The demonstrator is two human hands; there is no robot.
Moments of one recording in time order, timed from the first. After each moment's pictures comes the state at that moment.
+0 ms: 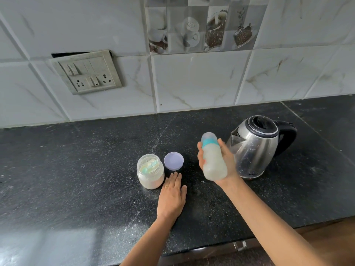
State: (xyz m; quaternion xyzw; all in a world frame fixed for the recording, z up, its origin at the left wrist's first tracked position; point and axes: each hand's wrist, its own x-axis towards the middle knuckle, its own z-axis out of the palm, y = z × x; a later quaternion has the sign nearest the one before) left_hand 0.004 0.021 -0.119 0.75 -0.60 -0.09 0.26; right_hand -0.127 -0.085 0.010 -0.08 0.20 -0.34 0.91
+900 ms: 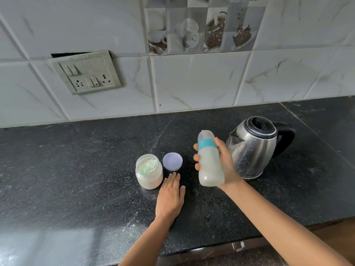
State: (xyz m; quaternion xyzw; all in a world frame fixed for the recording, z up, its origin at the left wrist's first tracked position) left_hand 0.003 0.021 -0.118 0.76 -0.59 -0.10 0.26; right_hand -0.127 -0.073 0.030 -0.20 0.22 -0.33 0.89
